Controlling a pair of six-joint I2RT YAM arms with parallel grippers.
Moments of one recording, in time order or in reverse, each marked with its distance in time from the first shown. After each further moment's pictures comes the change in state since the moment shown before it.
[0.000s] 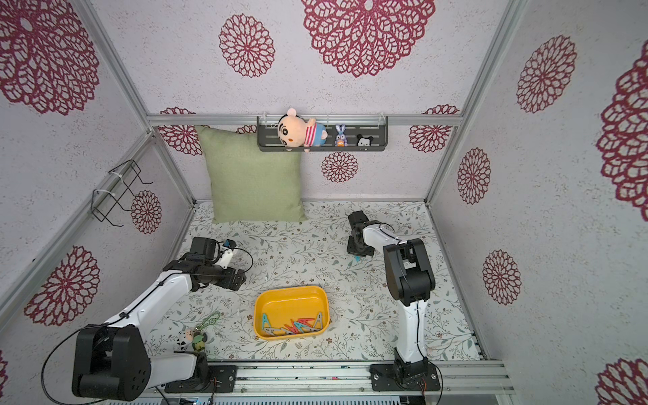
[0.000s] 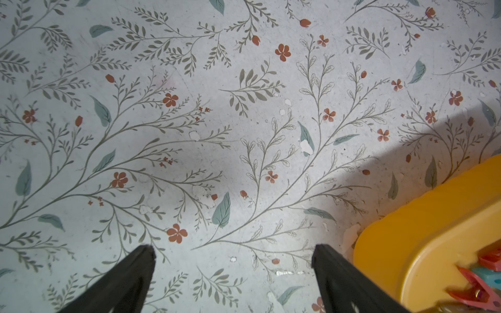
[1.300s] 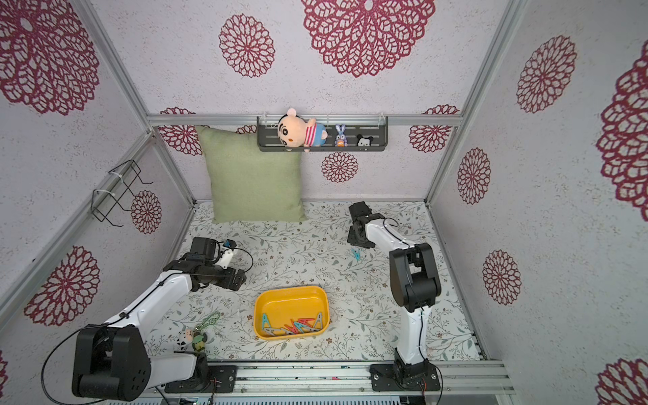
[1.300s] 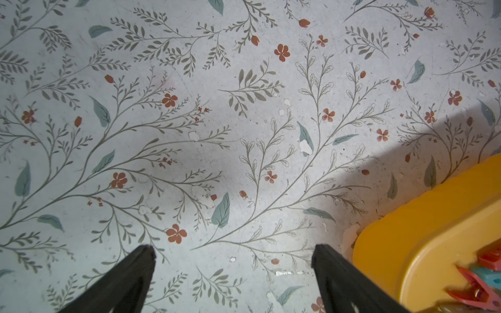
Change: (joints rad) left arm -0.002 0.000 0.000 0.000 0.001 0.000; right arm 0.018 -0.135 0.059 -0.052 0.028 0.031
